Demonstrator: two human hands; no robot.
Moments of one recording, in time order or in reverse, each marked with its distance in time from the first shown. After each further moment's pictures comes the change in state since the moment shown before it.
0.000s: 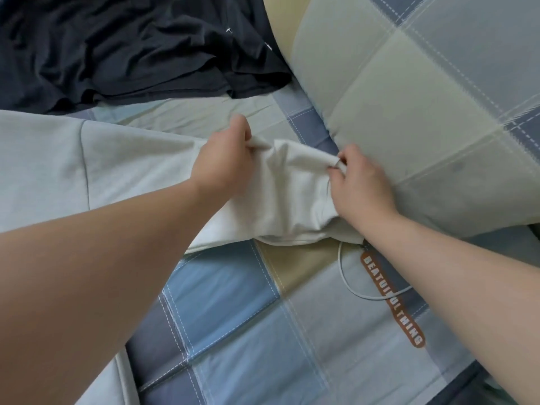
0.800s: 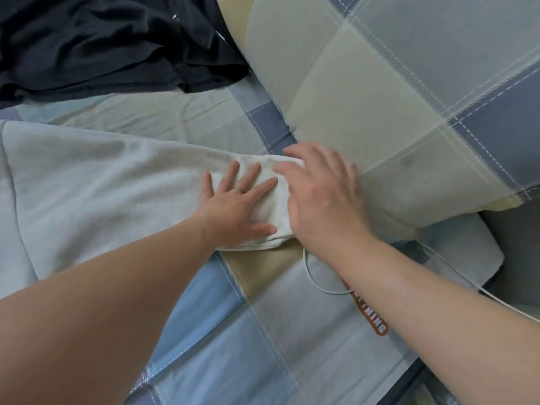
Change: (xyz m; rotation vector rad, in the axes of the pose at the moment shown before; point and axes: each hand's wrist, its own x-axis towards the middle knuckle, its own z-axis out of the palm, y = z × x) left_hand -0.032 -0.006 0.090 0.302 -0.494 0.290; right_hand -0.048 -0.011 -0.031 -0.212 0.187 -0.484
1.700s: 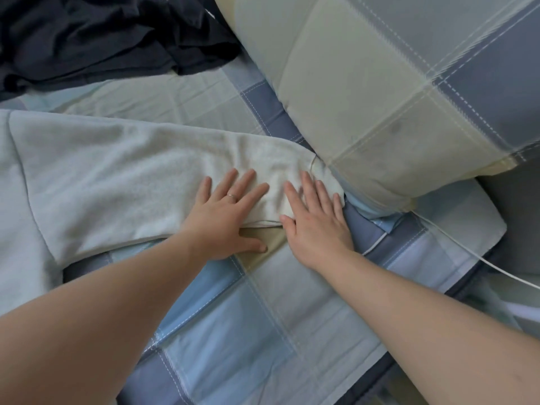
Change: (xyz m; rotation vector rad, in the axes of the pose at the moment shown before) left_hand -0.049 0.008 0.016 0.122 -0.002 0.058; right_hand -0.073 0.029 0.077 -0.011 -0.595 0.303
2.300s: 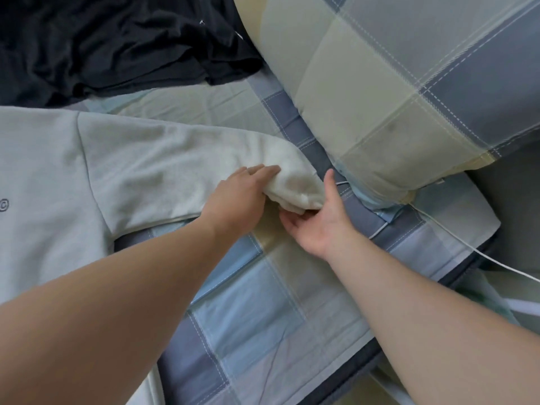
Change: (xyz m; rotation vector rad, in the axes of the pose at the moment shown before) left_hand -0.039 0.040 -0.060 -0.301 0.282 -0.105; right_hand -0.028 -0.044 -0.049 2.192 -0.172 0.791
